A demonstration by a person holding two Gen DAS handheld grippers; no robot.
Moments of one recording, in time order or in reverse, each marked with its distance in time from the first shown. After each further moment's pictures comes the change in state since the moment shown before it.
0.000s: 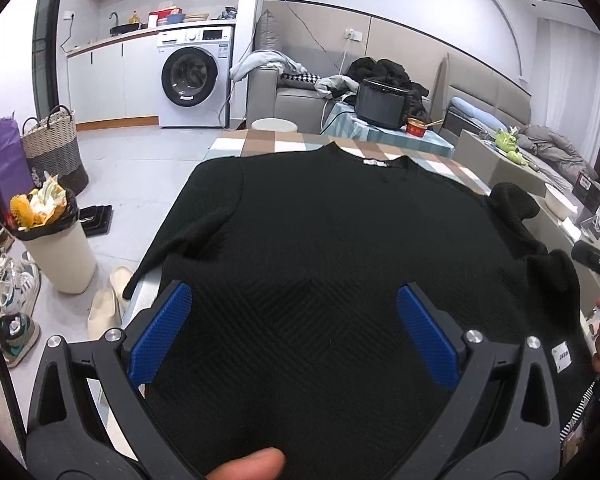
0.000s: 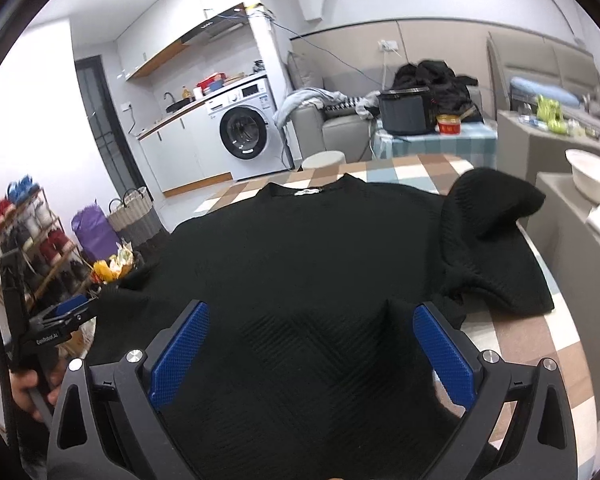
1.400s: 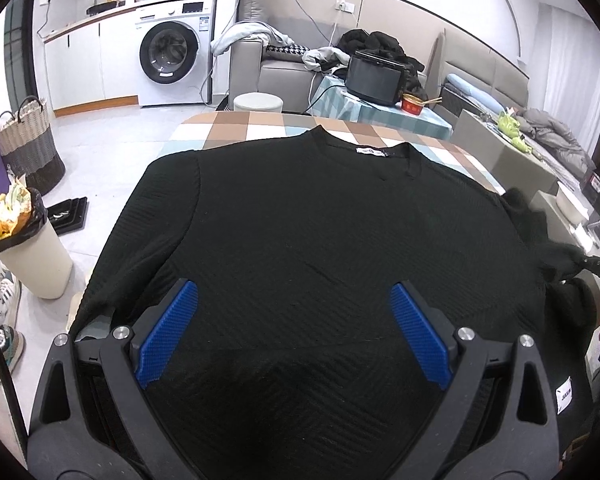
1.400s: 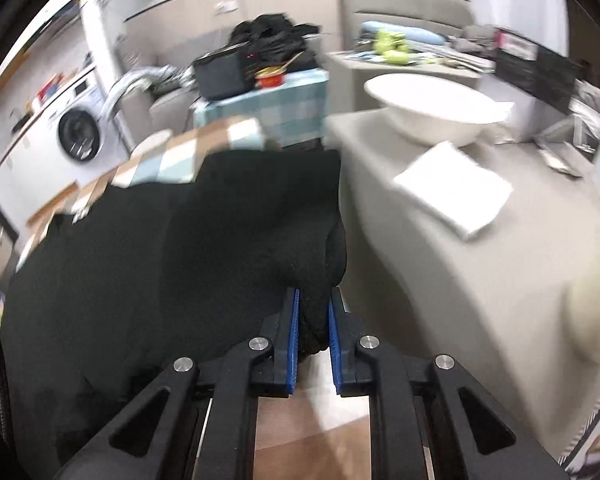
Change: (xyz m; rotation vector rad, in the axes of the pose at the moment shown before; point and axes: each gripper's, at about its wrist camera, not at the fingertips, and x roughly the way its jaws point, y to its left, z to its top) left arm 0.118 -0.027 0.055 0.006 0.109 -0.036; right arm 0.023 -0.201 0.037 0.259 0.136 -0.516
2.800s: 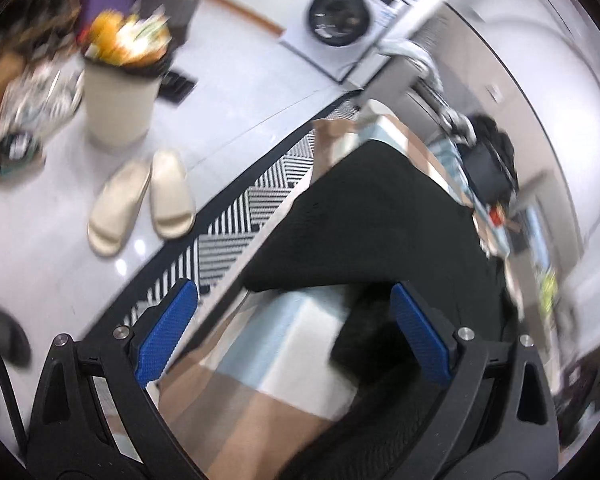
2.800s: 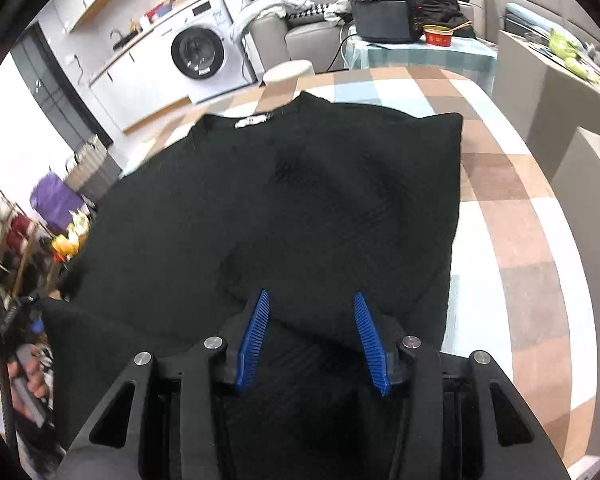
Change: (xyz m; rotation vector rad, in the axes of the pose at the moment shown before) left arm -0.047 0.250 -0.086 -0.711 0.032 0.057; right arm 0.002 0.181 -0.018 -0.265 0.217 0.374
